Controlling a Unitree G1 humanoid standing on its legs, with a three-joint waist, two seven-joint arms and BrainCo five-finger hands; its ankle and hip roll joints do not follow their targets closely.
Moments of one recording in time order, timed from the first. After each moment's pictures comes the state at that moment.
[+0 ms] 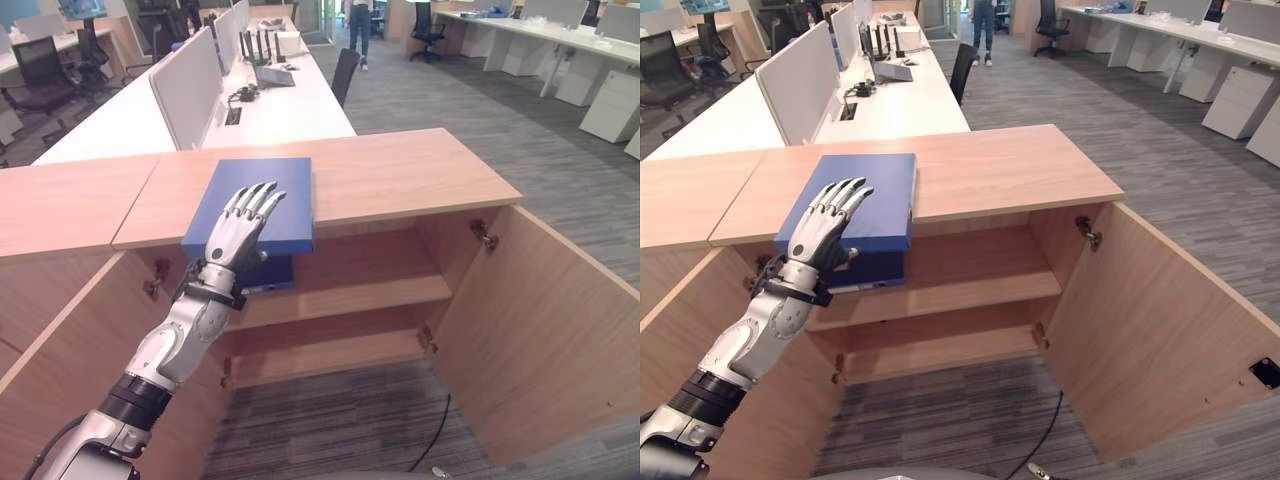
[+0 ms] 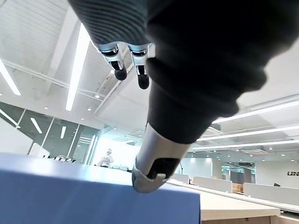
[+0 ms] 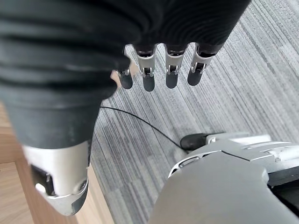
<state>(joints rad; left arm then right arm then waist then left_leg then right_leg) -0.33 0.64 -0.35 0.04 0.70 -0.11 0.37 0.03 -0.19 0.11 1.35 0.45 -0.01 -0.13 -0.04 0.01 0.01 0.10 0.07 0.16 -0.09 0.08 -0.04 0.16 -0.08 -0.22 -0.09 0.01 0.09</state>
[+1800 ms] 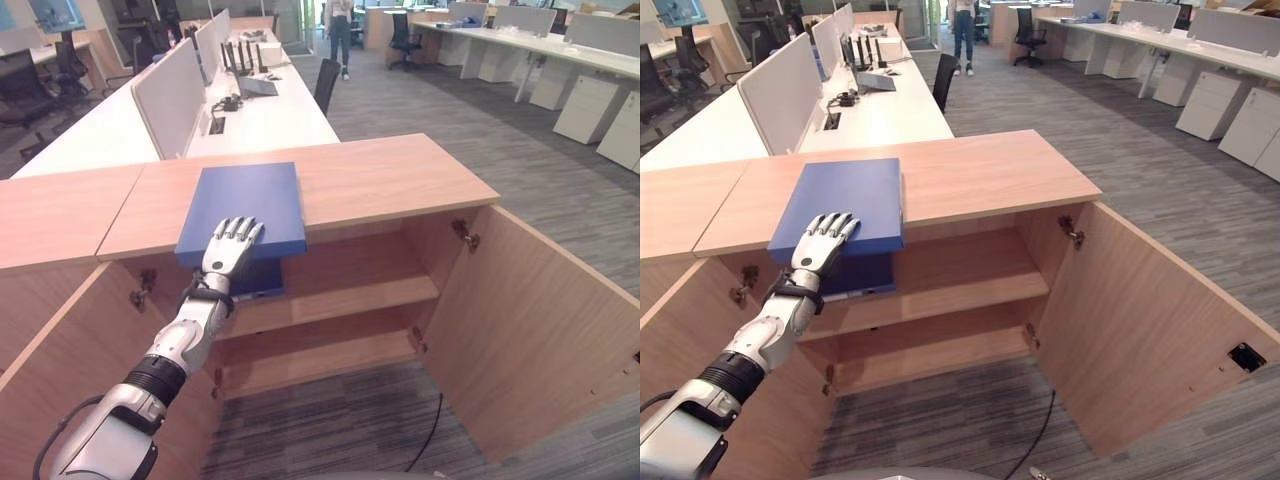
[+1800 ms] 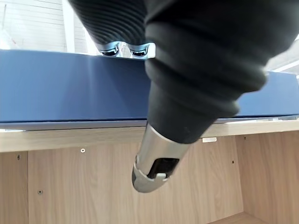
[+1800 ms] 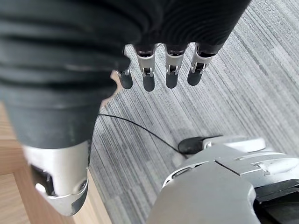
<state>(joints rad) -0.44 0.60 -0.47 0.49 0.88 0.08 0.40 0.02 -0.20 0.11 1.37 0.44 0.00 -0.13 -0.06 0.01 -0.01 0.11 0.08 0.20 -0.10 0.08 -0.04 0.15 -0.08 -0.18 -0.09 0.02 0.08</state>
